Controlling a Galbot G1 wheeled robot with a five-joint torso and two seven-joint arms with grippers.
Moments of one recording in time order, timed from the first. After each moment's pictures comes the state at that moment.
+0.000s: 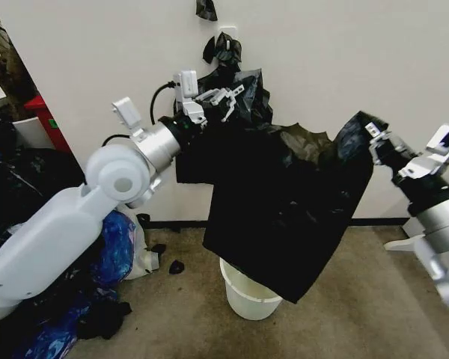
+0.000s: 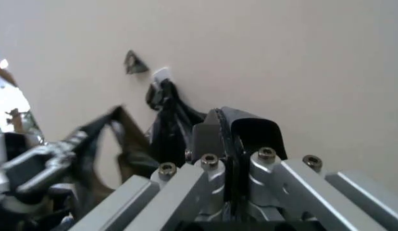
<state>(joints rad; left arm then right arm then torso) 0.34 -0.84 0.10 -2.00 -1.42 0.11 -0.01 -1.24 0.88 0.78 2.50 1.28 -0.24 0.26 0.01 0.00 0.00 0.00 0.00</state>
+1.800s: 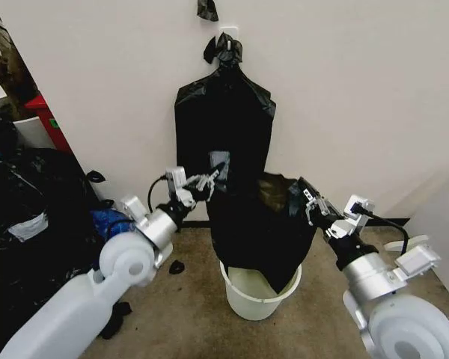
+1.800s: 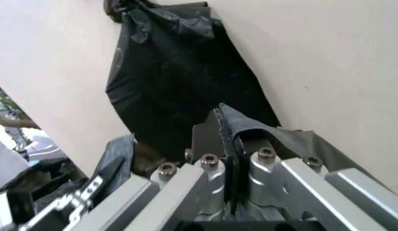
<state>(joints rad) 0.99 -0.89 -0.09 -2.12 -1.12 0.03 -0.03 -1.49 1.14 0.51 2.50 0.99 -0.21 0.26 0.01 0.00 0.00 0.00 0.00</state>
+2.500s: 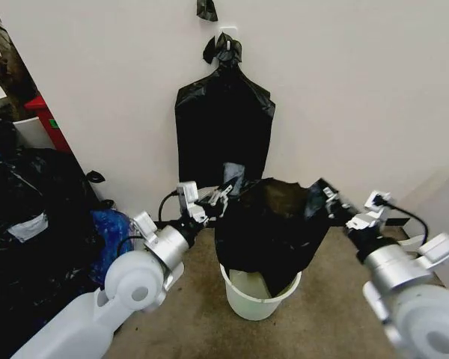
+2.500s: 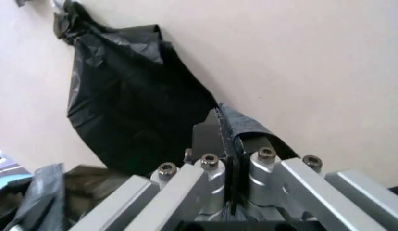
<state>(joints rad) 0.97 -0.88 -0.01 -2.28 -1.26 0.07 -0.17 -1.47 1.01 0.71 2.50 1.29 -0.26 0.41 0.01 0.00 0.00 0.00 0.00</state>
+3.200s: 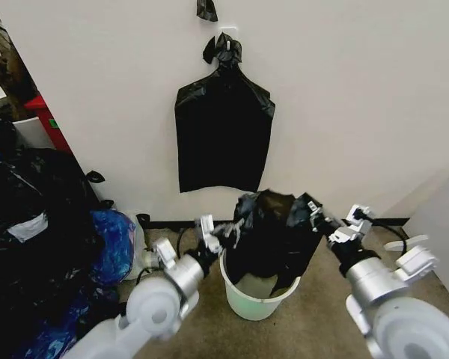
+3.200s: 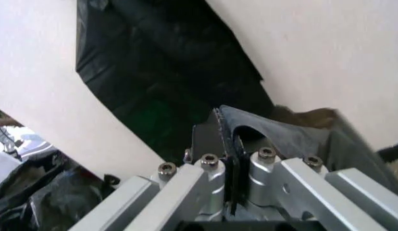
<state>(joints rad) 1.26 -0.93 -0.01 -2.19 -1.20 0.05 -0.13 -1.50 1.15 0.48 2.50 1.11 -0.27 0.40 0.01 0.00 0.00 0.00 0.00</state>
